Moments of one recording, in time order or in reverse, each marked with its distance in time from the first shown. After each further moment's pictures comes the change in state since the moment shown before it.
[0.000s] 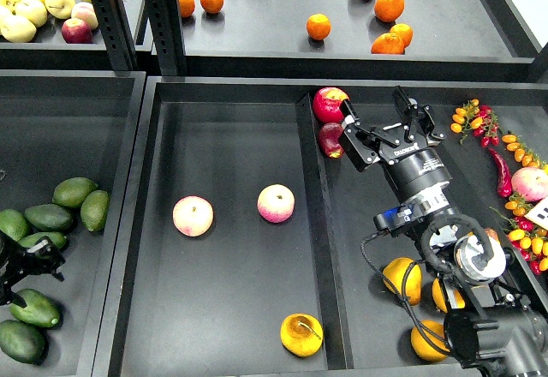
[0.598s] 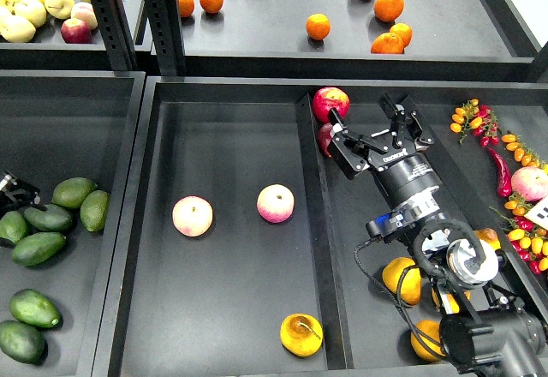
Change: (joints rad) left arm 0.090 0.166 -0.397 -0.002 -0.310 0.000 0.000; right arm -0.095 0.000 -0.077 0.021 0.004 0.010 -0.009
